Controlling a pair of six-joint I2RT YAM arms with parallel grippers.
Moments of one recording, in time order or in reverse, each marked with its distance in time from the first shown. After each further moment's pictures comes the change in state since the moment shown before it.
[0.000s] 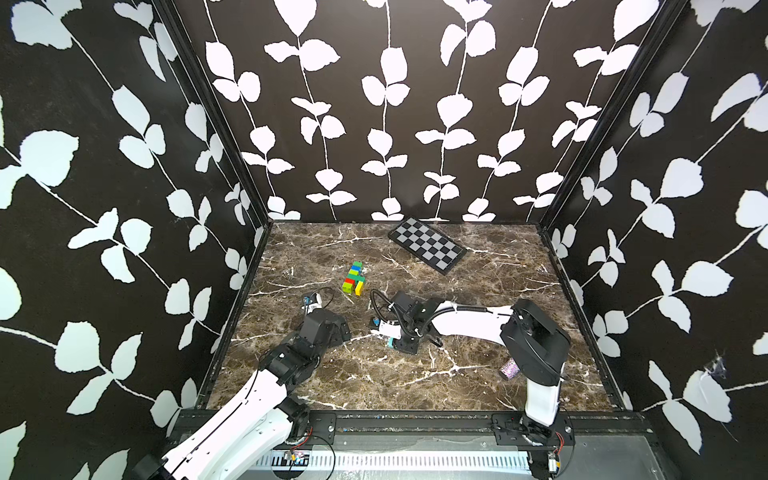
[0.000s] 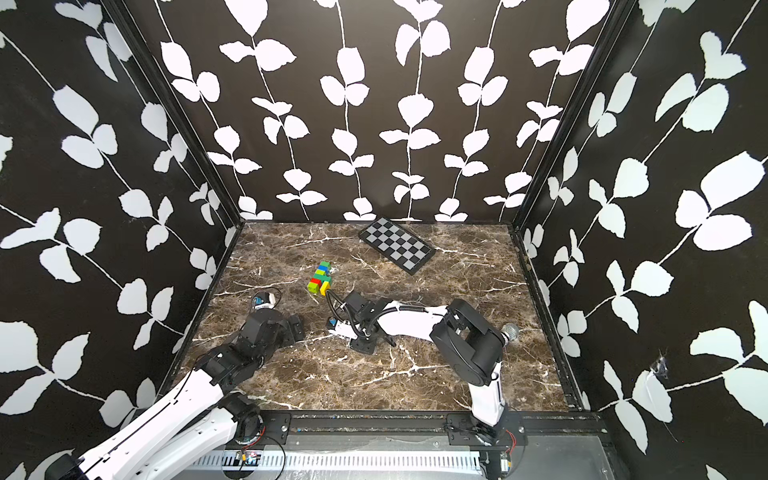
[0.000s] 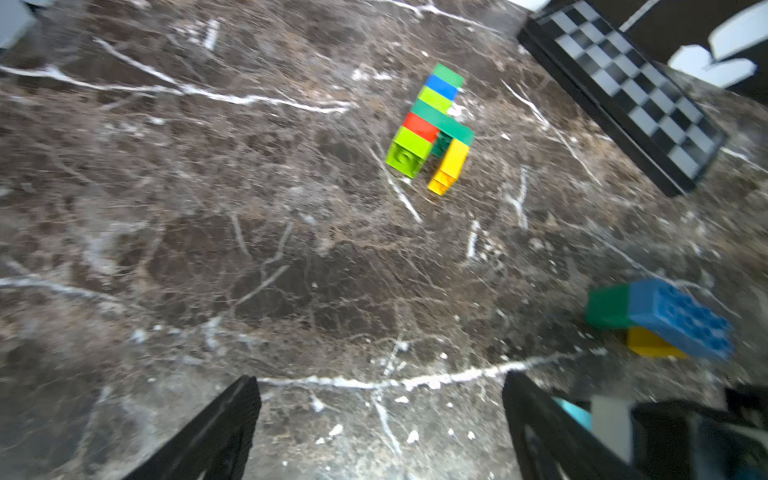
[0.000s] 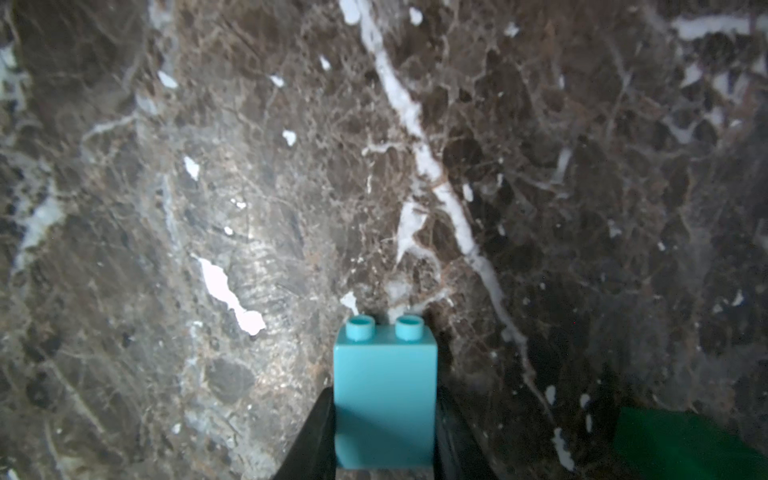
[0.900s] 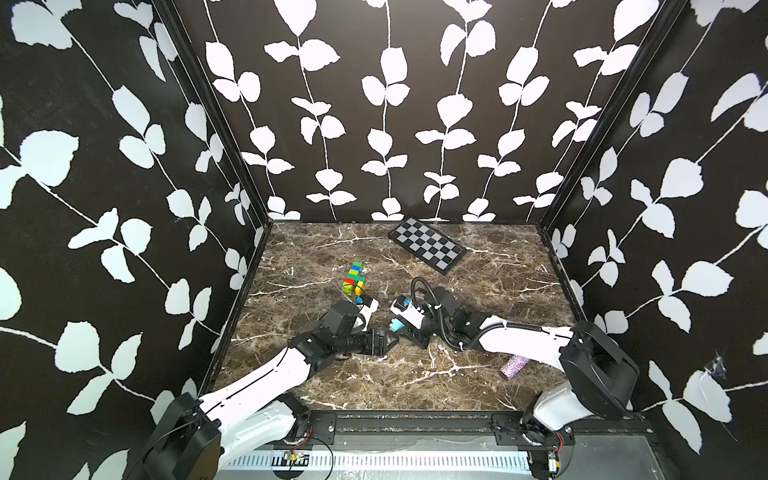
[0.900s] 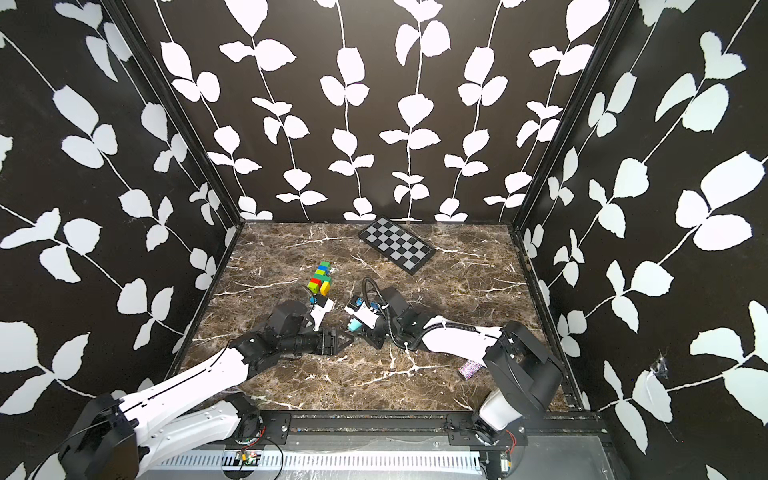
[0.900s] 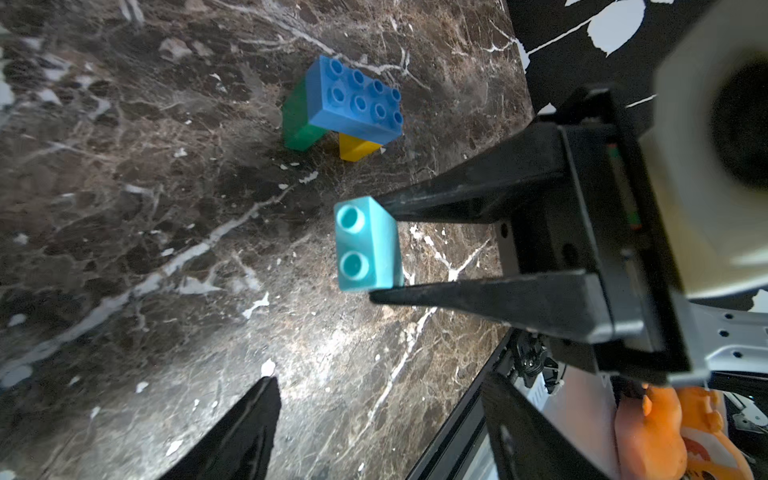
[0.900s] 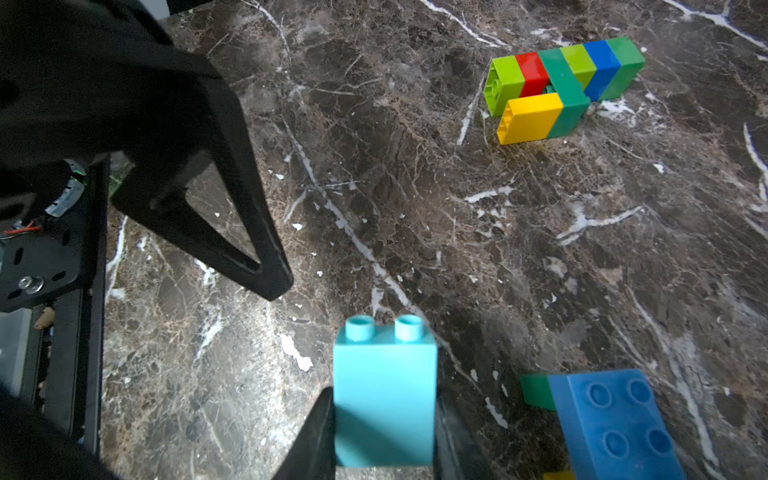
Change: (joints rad) left arm -0.106 0.295 0.021 0.336 0.740 0.003; right arm -0.114 -0.369 -0.400 0.524 -0.217 0.240
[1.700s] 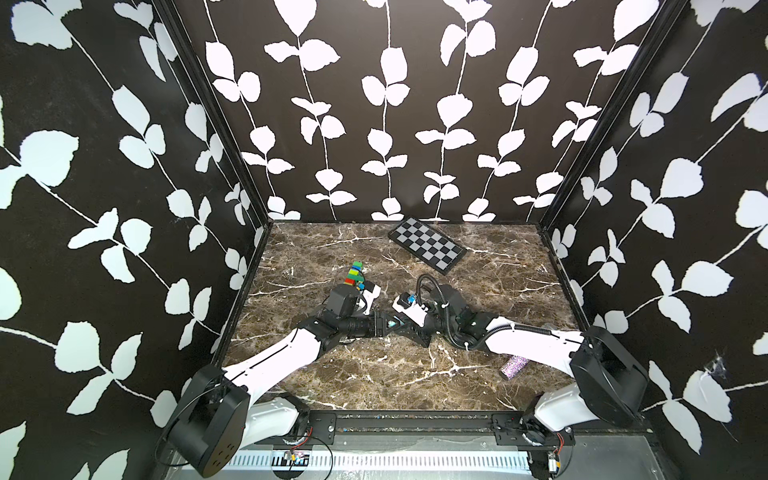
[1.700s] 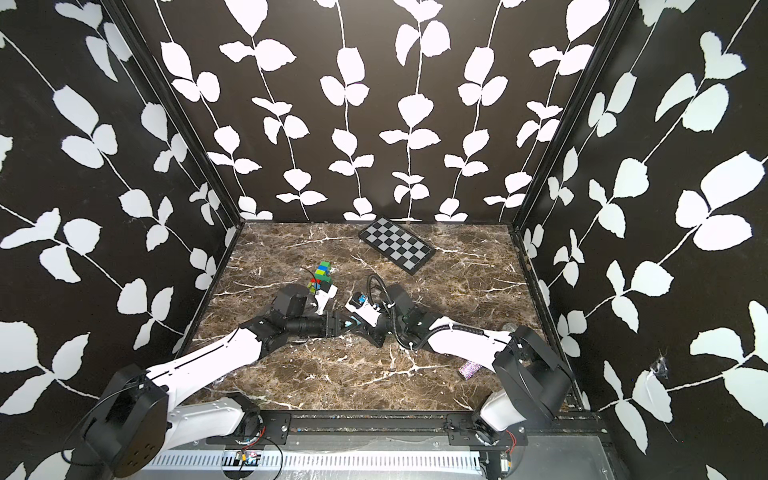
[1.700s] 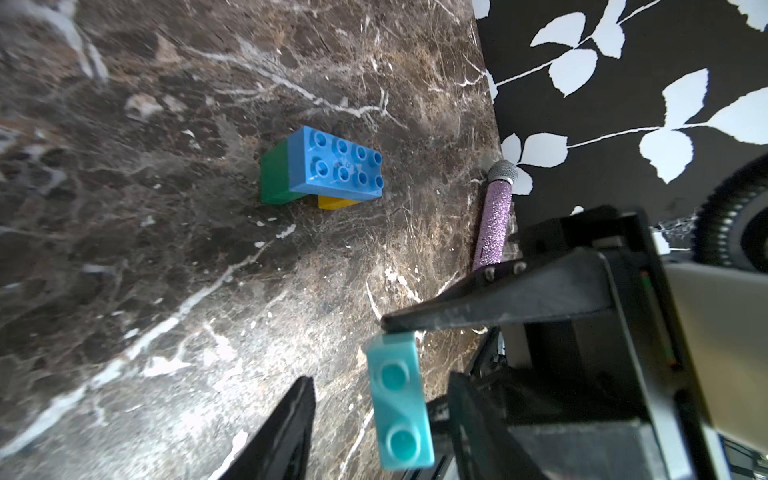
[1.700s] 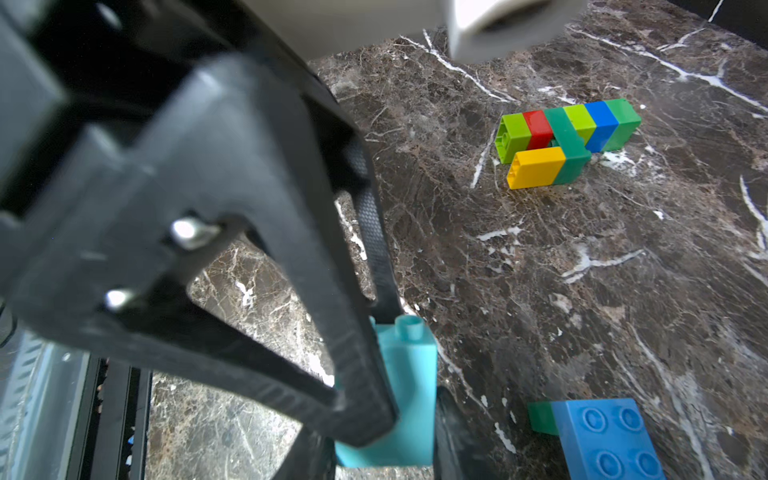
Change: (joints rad) left arm 0.106 0.196 0.083 0.108 0.165 -0.019; right arm -0.017 -0.045 -0.007 0.032 -0.082 0.002
